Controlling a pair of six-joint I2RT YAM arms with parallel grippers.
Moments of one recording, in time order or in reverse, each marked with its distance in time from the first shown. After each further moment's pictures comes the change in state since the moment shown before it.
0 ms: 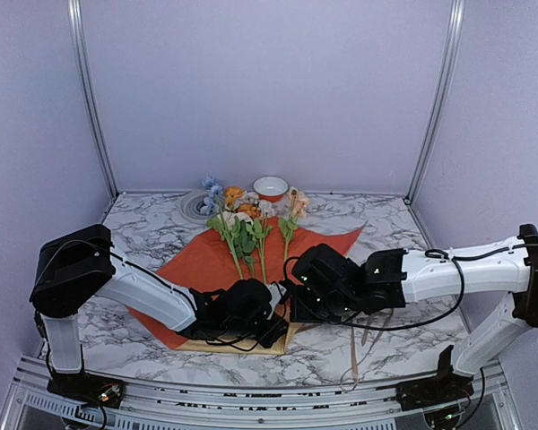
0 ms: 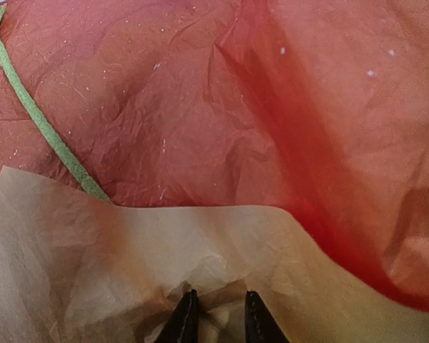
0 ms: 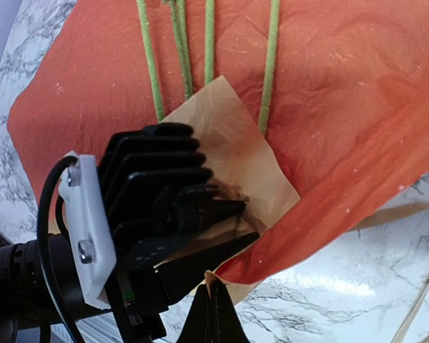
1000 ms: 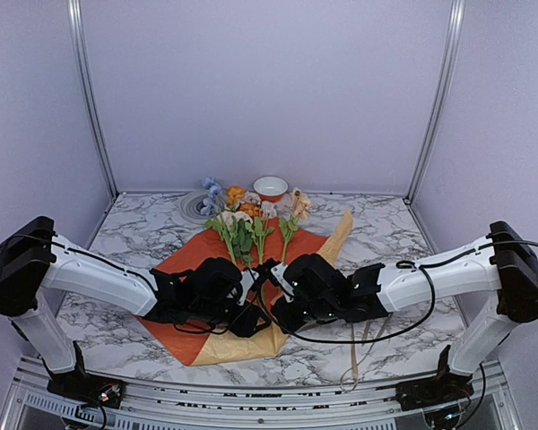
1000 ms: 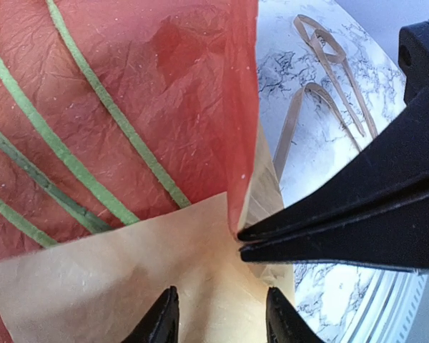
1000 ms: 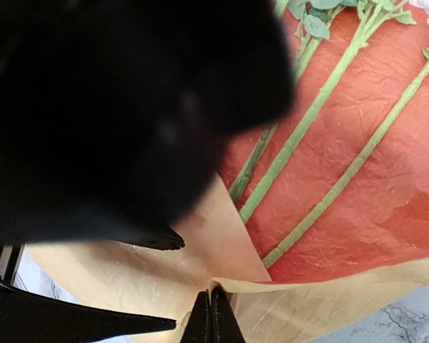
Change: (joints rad) left arm 0.067 -0.266 -0.118 -0.176 0.124 -0.078; right arm -0.036 0.134 -0.091 0.369 -0.092 -0.659
